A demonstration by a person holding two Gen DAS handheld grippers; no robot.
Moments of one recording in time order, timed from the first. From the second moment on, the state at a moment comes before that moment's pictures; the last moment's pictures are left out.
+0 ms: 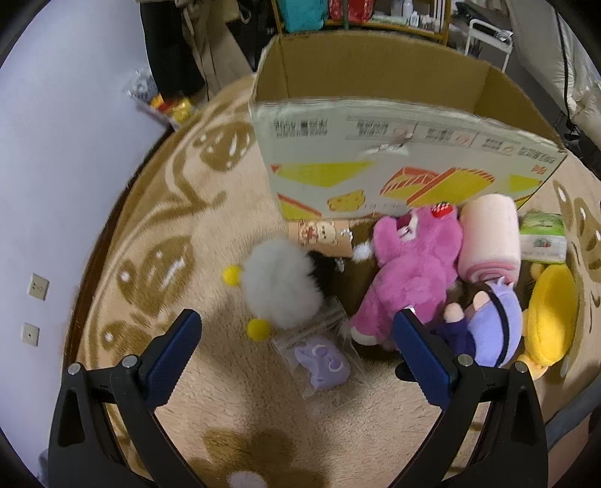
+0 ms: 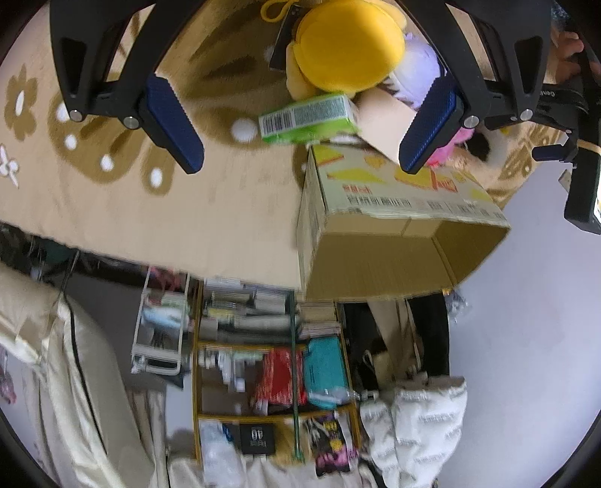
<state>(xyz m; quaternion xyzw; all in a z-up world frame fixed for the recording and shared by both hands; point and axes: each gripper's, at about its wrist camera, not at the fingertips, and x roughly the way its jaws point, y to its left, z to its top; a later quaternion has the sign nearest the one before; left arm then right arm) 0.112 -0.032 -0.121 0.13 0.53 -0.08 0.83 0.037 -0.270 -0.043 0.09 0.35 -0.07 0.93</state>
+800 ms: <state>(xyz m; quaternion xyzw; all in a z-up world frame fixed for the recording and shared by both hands) 0.137 -0.011 -0.167 0.09 0.61 -0.08 0.78 0.073 -0.275 -0.100 0.14 0.44 -0.06 0.89</state>
